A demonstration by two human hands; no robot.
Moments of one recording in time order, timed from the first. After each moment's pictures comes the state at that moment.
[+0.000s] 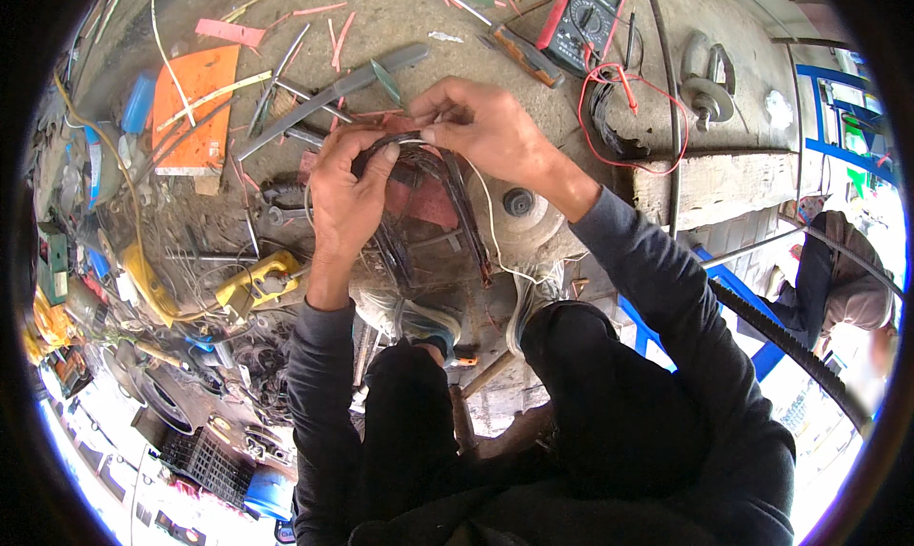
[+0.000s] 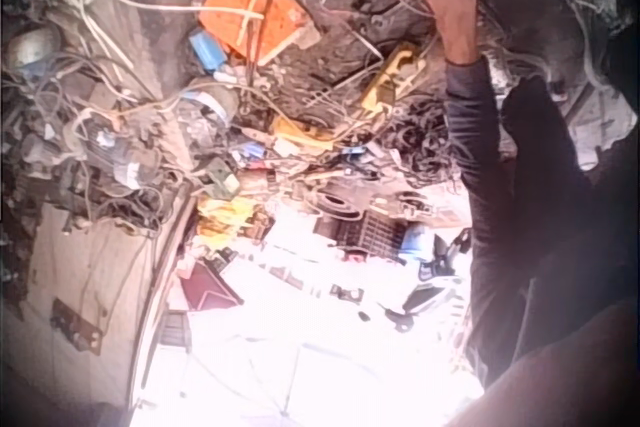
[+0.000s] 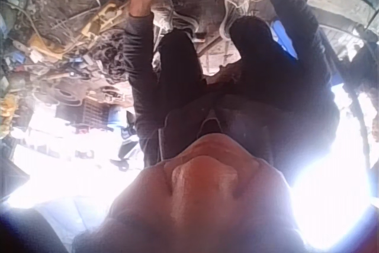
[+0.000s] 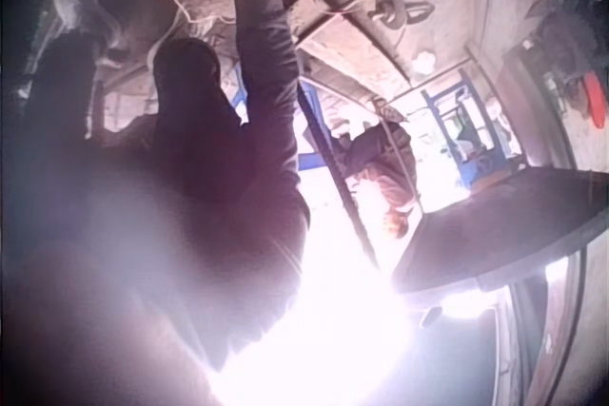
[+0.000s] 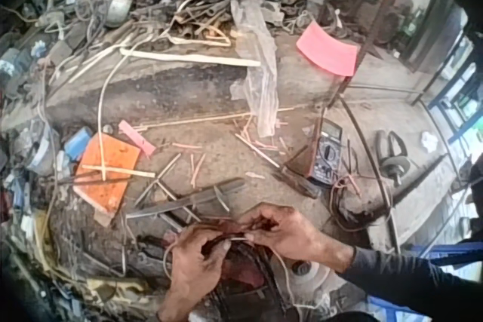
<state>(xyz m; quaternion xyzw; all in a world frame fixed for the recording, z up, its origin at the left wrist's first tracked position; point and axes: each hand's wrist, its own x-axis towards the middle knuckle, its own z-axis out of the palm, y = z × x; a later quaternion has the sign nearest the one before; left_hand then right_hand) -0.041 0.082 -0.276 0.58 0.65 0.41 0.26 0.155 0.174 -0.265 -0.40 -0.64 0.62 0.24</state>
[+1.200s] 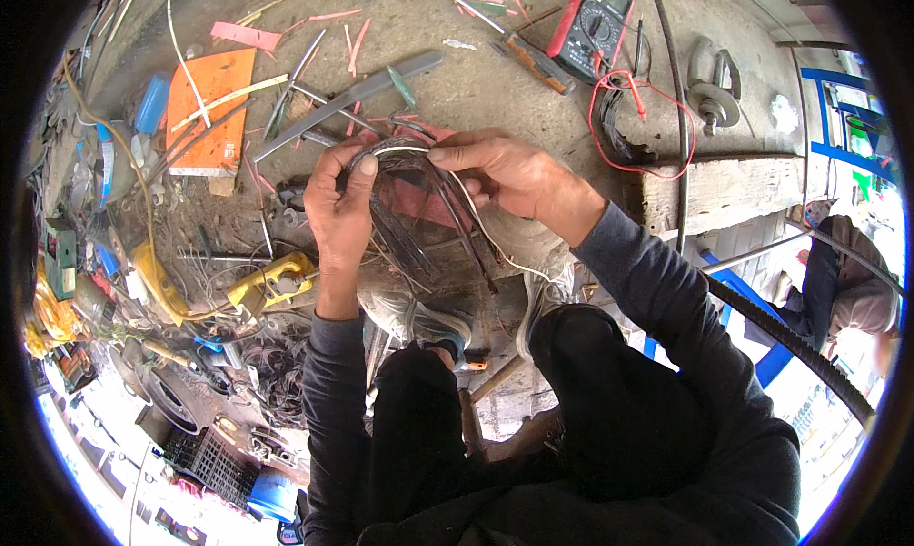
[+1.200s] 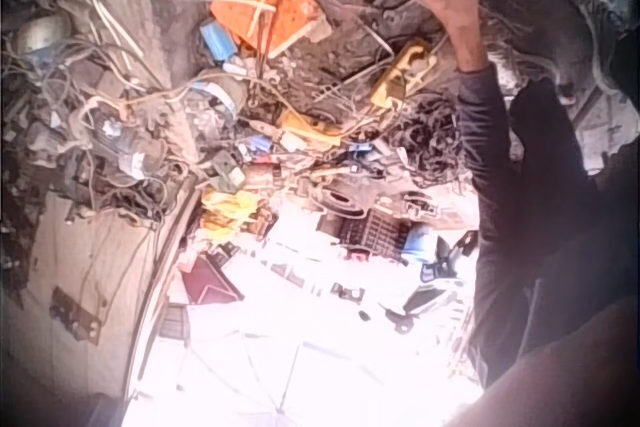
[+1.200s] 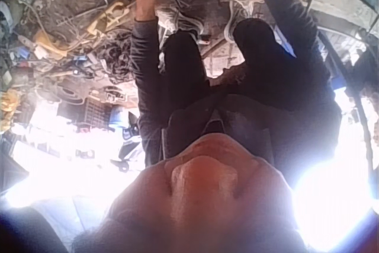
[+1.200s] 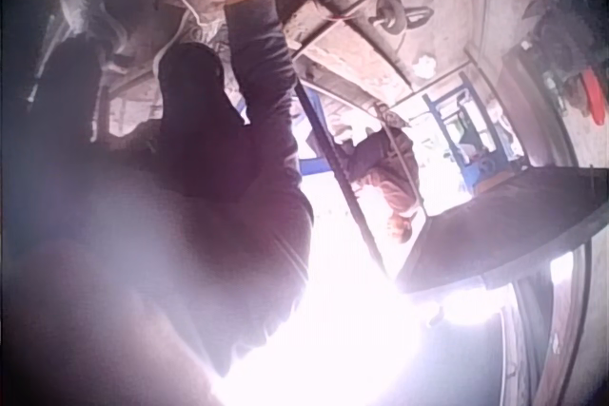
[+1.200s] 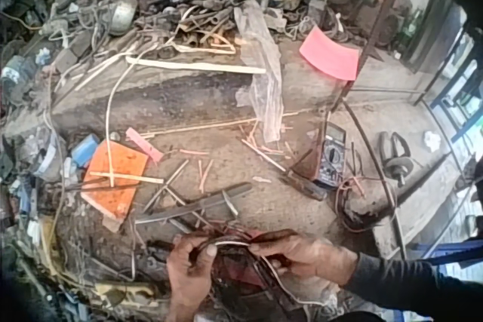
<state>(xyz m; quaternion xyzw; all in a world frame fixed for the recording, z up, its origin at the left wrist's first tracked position) -0.054 0.064 -0.284 0.45 0.64 0.53 0.32 0.155 0.155 -0.268 -0.42 -0.21 0.88 0.10</state>
